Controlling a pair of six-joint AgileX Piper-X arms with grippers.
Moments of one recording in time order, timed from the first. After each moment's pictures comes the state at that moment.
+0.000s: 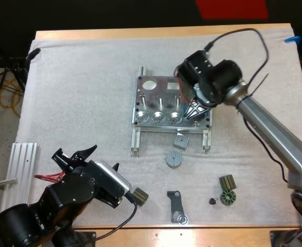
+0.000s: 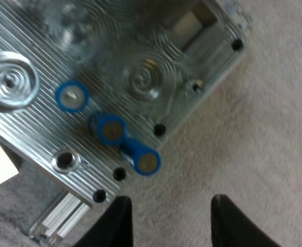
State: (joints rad) left arm -0.94 0.58 -0.92 1.10 -0.46 -1.66; right arm 0.63 1.77 -1.72 1.32 0.33 -2.02
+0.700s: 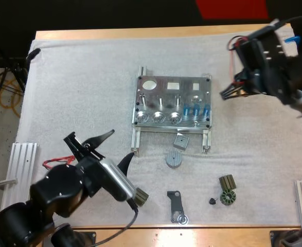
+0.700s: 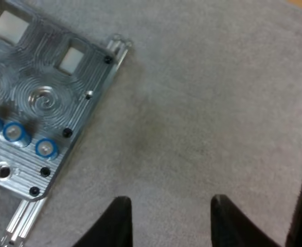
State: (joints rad) left arm -0.81 0.58 -0.92 0.83 -0.21 -1.36; right arm 0.45 1.48 -1.70 1.33 0.29 -1.96
